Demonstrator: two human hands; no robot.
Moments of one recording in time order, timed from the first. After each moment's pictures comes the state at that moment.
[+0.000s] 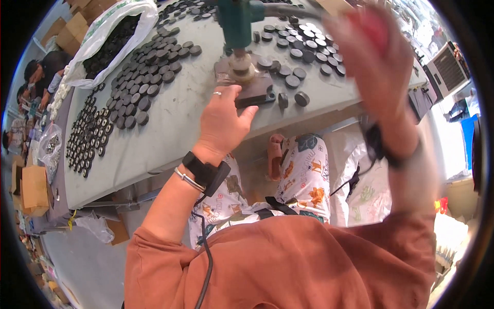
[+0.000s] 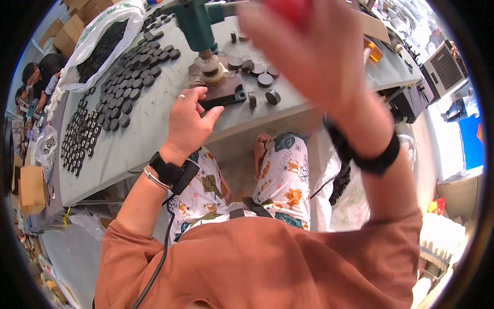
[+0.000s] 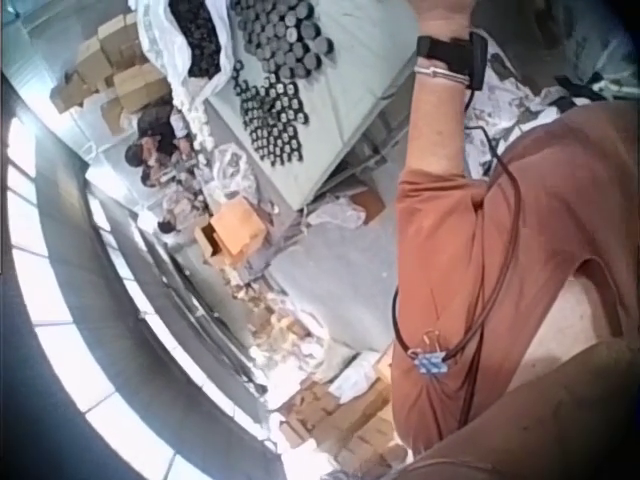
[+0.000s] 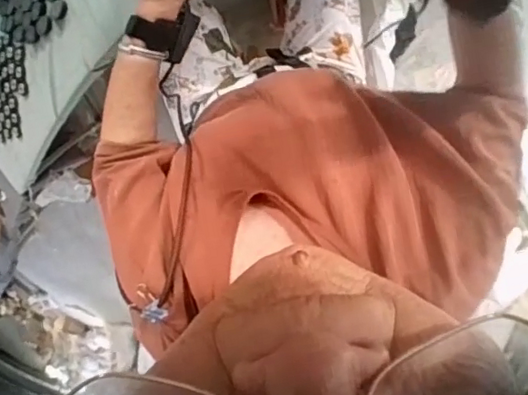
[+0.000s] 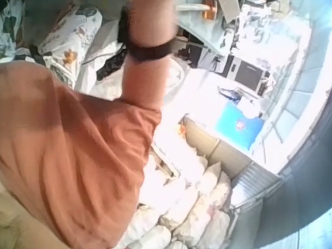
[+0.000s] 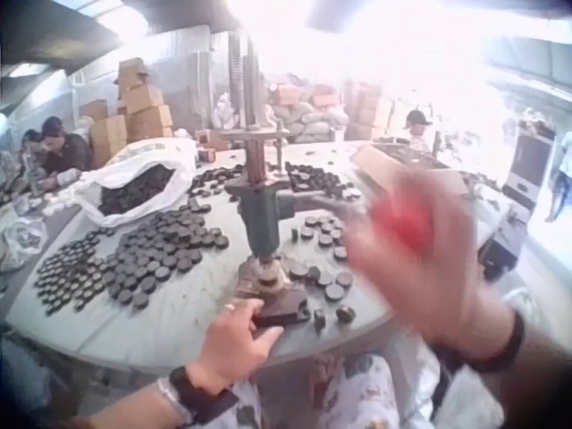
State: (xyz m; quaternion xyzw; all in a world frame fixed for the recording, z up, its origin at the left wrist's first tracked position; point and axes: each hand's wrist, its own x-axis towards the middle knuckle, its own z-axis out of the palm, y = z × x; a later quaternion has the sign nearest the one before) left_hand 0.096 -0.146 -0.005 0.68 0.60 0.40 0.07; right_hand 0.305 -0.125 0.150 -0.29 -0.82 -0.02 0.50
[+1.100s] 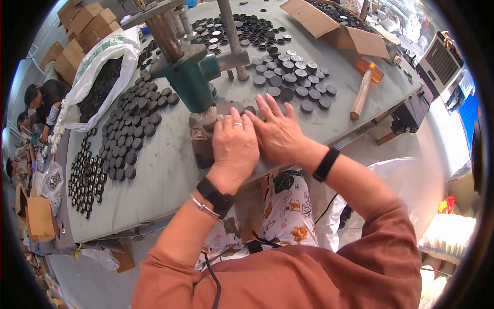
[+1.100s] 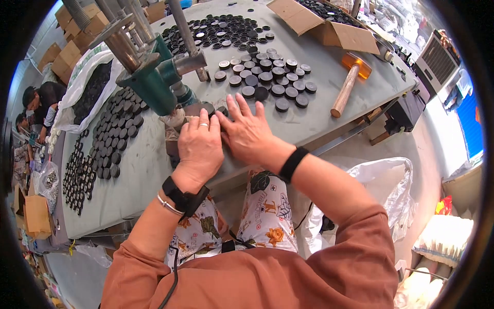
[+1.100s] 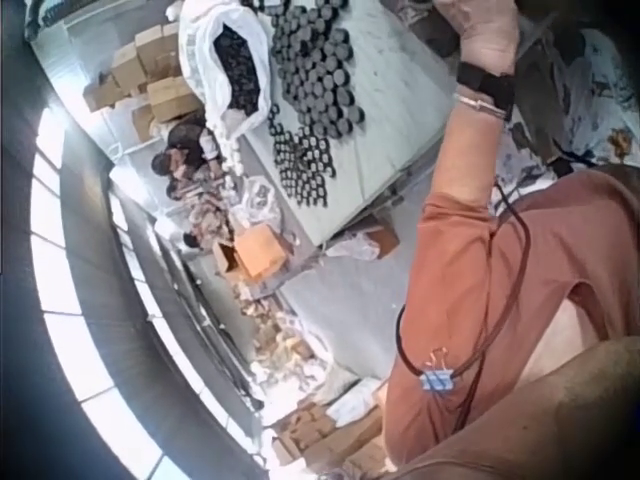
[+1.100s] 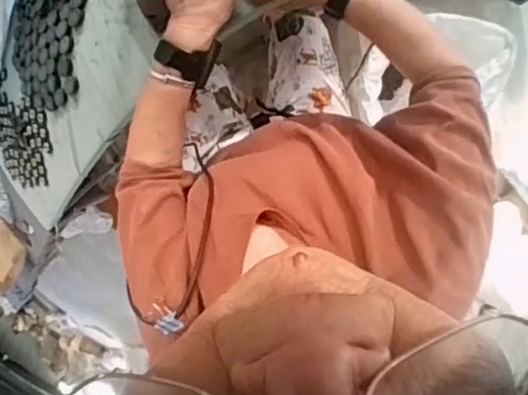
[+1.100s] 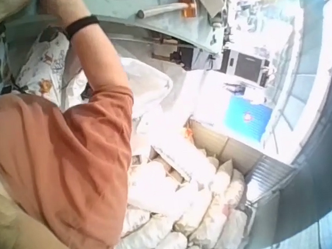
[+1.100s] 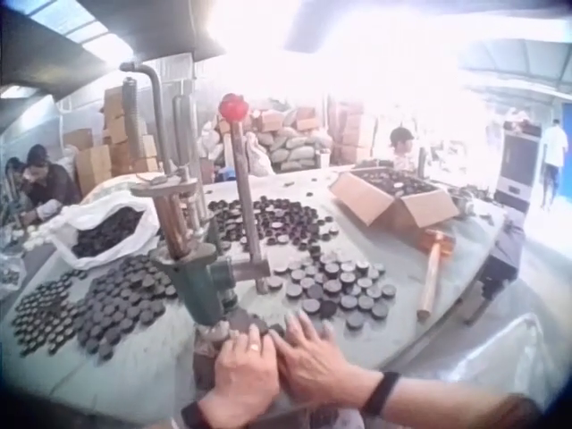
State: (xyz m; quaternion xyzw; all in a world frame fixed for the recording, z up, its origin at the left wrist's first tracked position) left_hand 0.178 -0.072 -0.004 0.78 0.56 0.17 -0.22; right_hand 0.320 -0.035 -0.010 -0.43 -0.89 -0.07 0.13
